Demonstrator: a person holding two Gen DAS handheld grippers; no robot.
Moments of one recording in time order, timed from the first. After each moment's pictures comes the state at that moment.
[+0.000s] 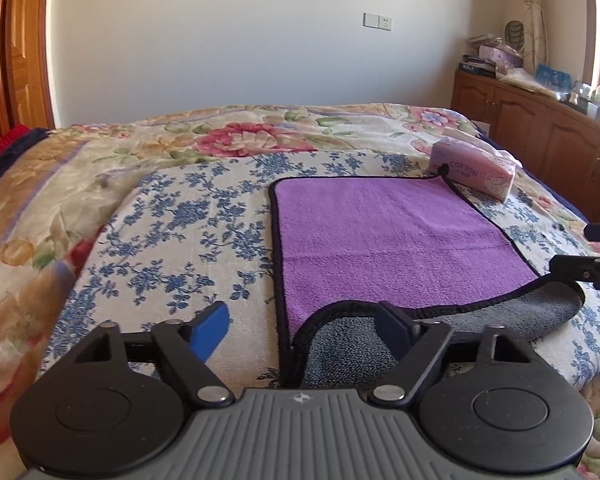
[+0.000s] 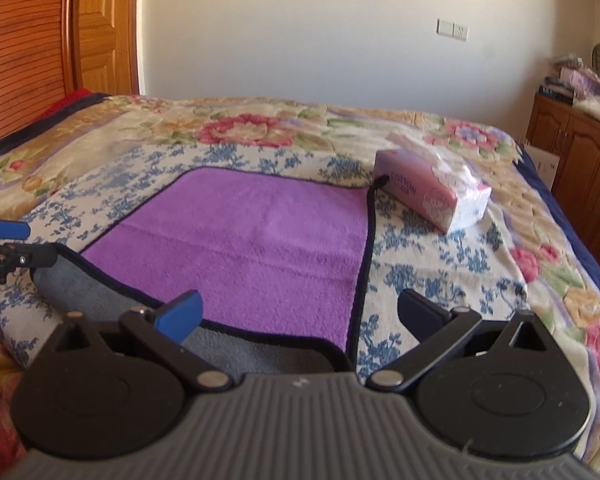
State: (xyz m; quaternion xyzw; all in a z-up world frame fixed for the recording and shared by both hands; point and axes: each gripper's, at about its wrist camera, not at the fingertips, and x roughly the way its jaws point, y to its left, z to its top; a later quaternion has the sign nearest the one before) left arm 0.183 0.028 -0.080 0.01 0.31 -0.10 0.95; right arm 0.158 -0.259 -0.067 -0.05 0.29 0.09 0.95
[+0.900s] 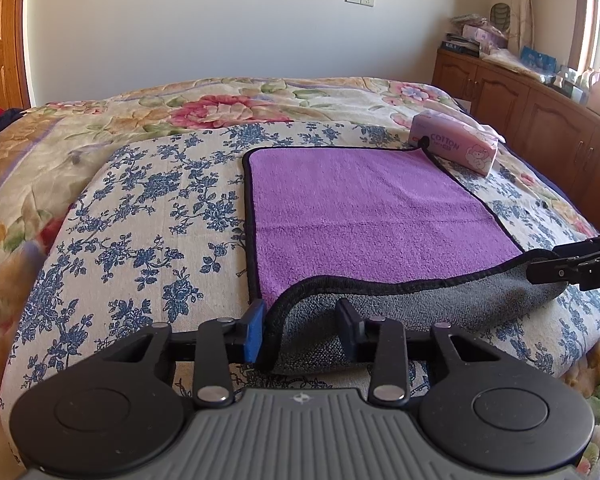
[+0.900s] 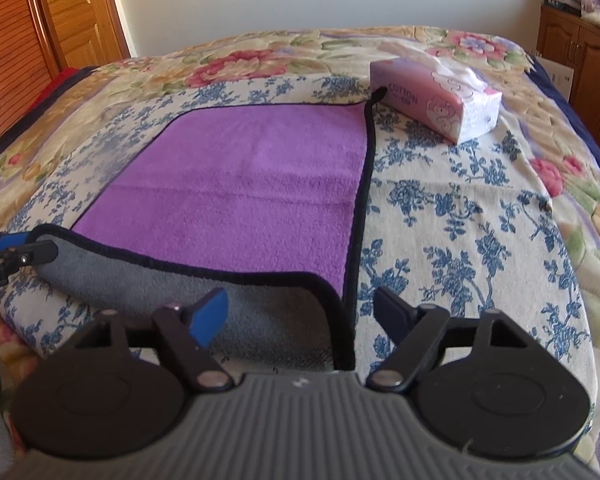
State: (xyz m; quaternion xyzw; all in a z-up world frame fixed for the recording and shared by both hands) left arm 0.188 0.022 -0.091 0.01 0.34 -0.13 0.93; right arm 0.176 -0.283 -0.086 0.02 0.40 0.11 0.91
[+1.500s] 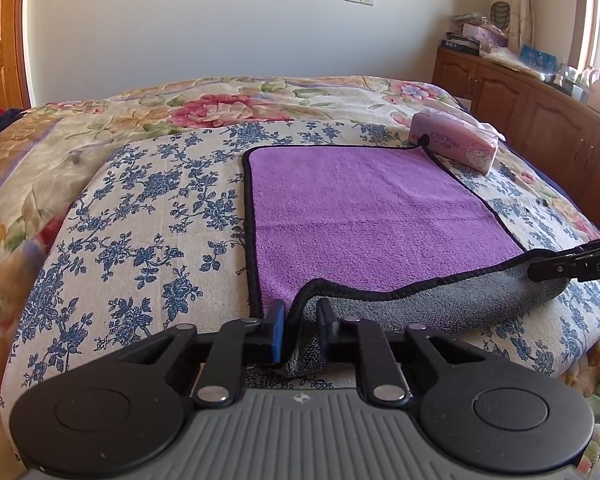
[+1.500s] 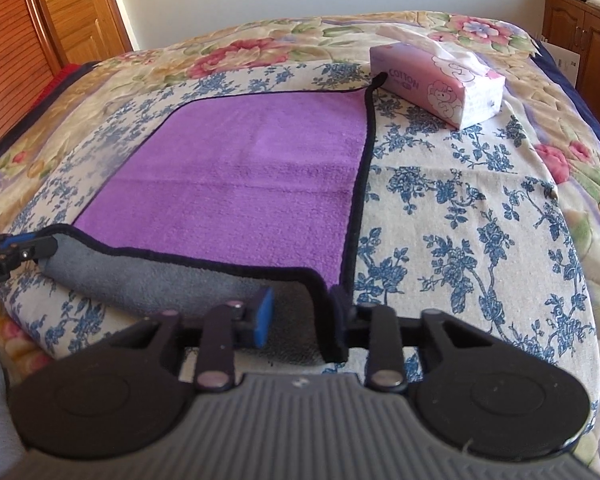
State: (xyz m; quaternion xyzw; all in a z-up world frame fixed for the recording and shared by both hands) left arm 0.186 0.020 -0.091 0.01 0.34 -0.13 0.93; right arm 0.179 -0.288 -0.087 0.03 0.42 0.11 0.90
